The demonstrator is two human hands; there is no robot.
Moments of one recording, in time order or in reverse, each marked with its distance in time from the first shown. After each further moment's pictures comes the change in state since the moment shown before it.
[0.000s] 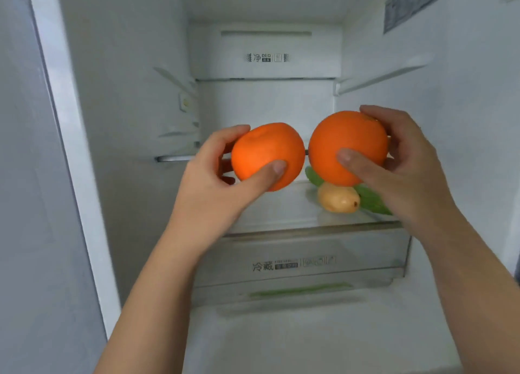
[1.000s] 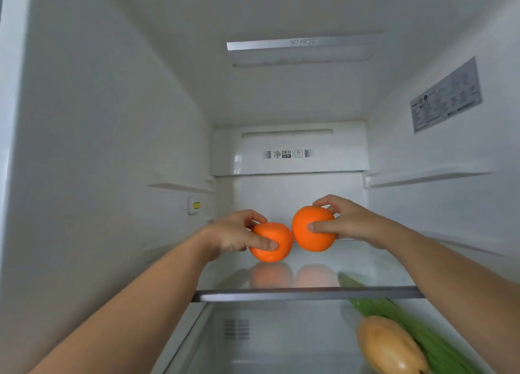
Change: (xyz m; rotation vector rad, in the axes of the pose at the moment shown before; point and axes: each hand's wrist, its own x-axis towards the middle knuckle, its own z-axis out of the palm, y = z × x) left_hand 0.204 -0.091 0.014 0.330 -0.463 -0.388; right_hand 0.202 0.118 0.069 -0.091 -0.572 0.309
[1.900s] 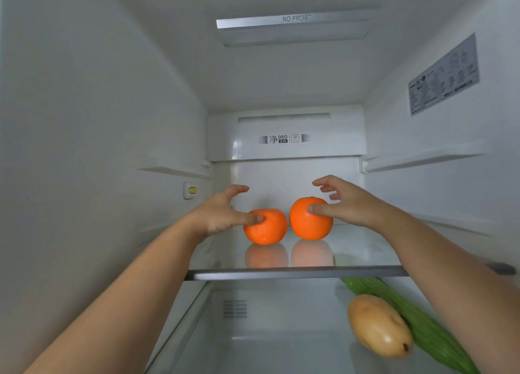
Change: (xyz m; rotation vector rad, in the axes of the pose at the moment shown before) left_hand -0.017 0.006 -0.004 0.085 0.182 0.025; right_hand -0.015 -0.002 -0.007 -0.137 0.081 -0.116
